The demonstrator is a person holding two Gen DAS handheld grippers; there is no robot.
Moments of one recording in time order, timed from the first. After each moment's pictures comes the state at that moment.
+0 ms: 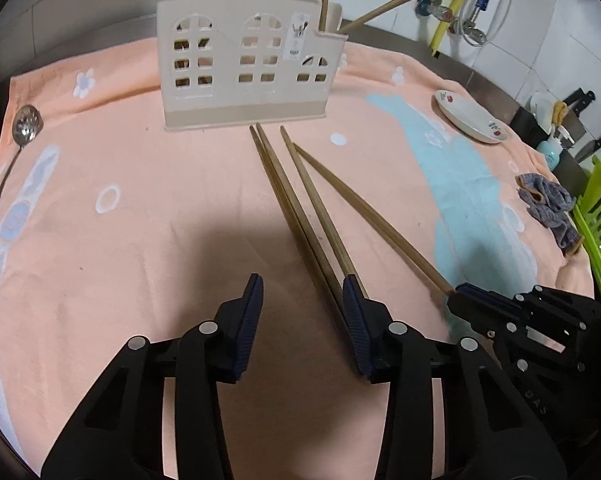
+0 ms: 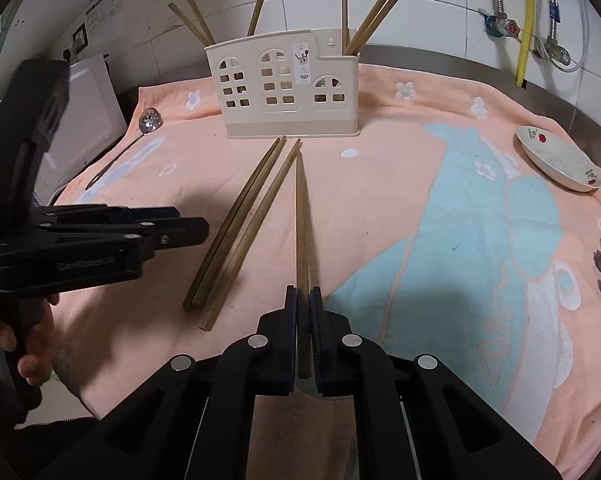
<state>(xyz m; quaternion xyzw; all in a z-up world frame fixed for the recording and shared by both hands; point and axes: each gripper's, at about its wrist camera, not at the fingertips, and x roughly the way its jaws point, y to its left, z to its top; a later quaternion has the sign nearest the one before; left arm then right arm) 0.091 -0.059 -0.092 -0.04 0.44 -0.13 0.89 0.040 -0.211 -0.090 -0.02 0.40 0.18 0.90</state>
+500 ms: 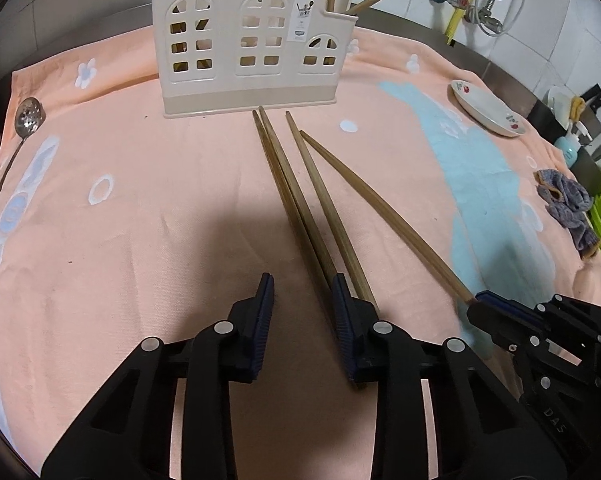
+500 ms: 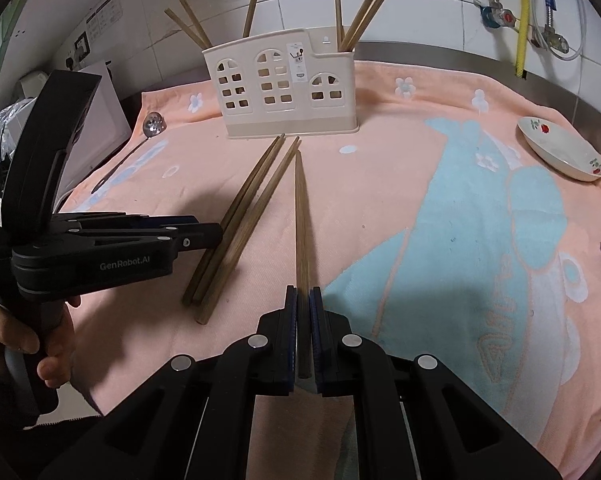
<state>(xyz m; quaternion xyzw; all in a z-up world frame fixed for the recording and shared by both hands) 0.100 -0.071 -0.102 -0.03 0.46 -0.11 0.88 0.039 -0.221 -0.094 0.00 0.40 0.19 0.90</state>
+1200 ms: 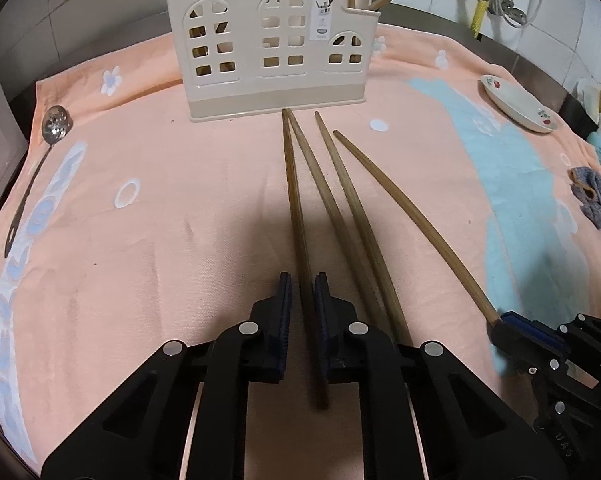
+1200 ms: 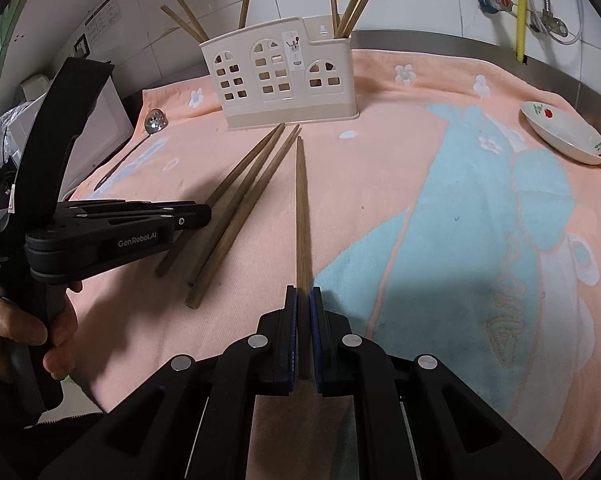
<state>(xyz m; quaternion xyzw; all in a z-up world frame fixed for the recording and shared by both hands) 0.105 -0.076 -0.105 0.01 0.45 -0.04 0.89 0.039 -0.225 -0.104 0.01 0.41 0.20 0.89</state>
